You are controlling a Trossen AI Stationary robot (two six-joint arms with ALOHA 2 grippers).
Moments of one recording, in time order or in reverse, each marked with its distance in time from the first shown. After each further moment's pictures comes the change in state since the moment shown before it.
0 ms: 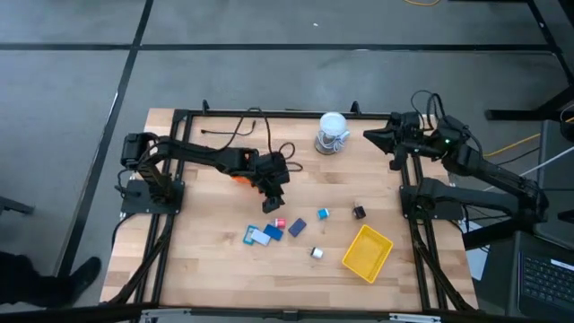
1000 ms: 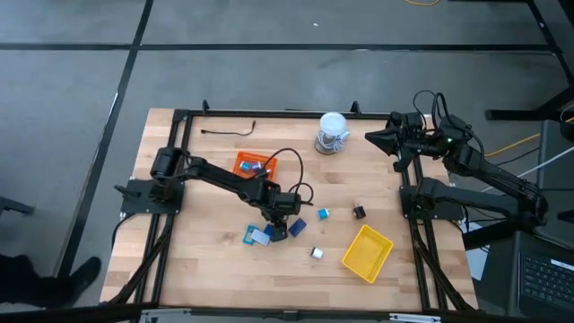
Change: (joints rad) left arm -0.197 0.296 0.205 -0.206 -0.179 -0.142; right arm -0.038 -0.008 0.000 0.009 -0.112 -0.012
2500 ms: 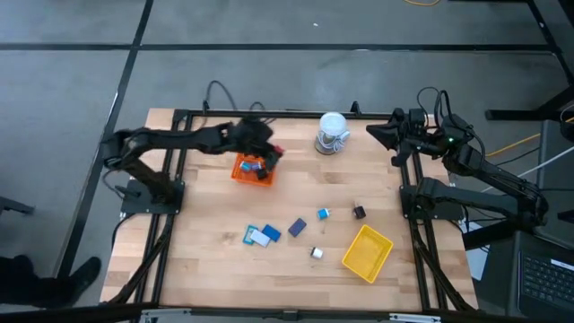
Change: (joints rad) left arm 0.495 -0.509 -0.404 0.448 -0.017 -0.032; right arm -0.003 0.006 0.001 0.043 0.104 0.015
